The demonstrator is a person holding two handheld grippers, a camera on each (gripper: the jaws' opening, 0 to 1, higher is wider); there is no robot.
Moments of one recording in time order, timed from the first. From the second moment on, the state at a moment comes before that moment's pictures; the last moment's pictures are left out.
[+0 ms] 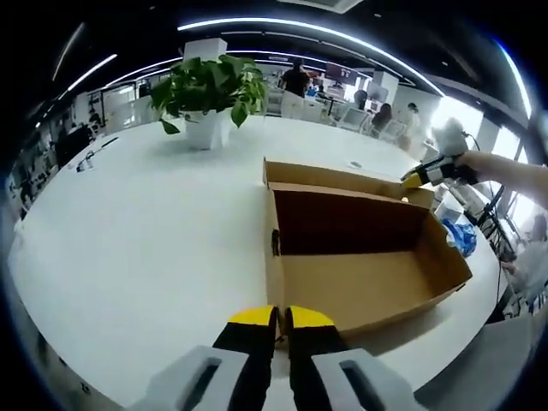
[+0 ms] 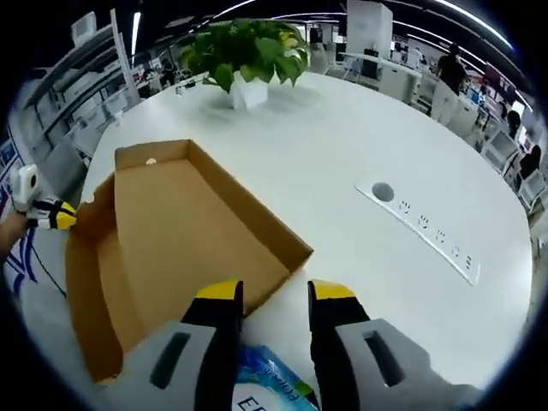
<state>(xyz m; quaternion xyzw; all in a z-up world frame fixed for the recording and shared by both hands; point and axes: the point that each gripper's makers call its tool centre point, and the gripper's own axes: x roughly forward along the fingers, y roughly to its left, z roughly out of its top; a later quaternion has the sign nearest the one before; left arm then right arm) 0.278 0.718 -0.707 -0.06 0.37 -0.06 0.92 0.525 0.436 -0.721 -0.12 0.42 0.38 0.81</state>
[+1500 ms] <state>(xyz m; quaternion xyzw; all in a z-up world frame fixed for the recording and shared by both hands) 0.277 0.717 -0.707 -0.07 0.37 -0.05 0.93 0.518 0.437 -0.692 -0.06 0.42 0.32 0.84</state>
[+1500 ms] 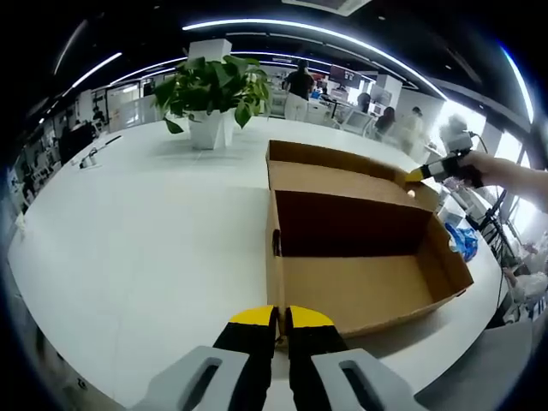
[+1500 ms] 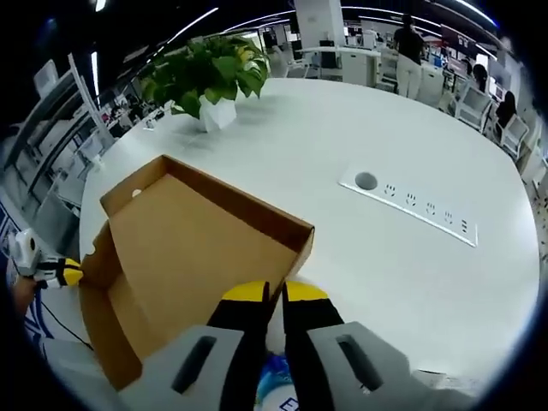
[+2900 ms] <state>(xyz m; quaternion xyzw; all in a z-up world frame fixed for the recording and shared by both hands) 0.275 0.715 -0.705 -0.07 0.36 -0.05 0.93 0.472 0.432 -0.612 -0.03 0.31 0.36 0.88</state>
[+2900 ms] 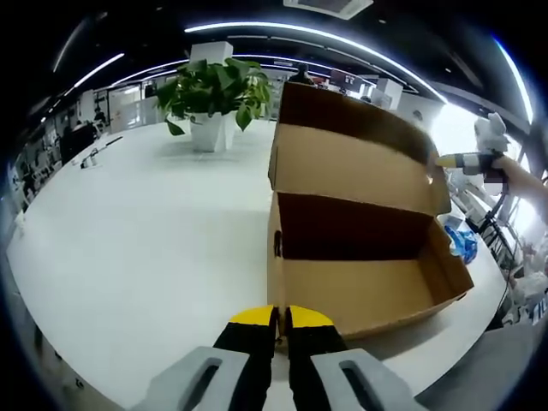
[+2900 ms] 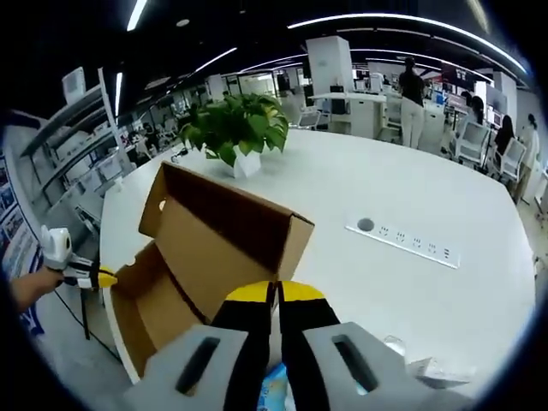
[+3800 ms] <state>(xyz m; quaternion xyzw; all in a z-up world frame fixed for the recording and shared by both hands) 0.272 0.714 -0.703 -0.07 0.36 -0.06 0.93 0.413 0.432 -0.595 -0.04 0.26 0.35 0.90</state>
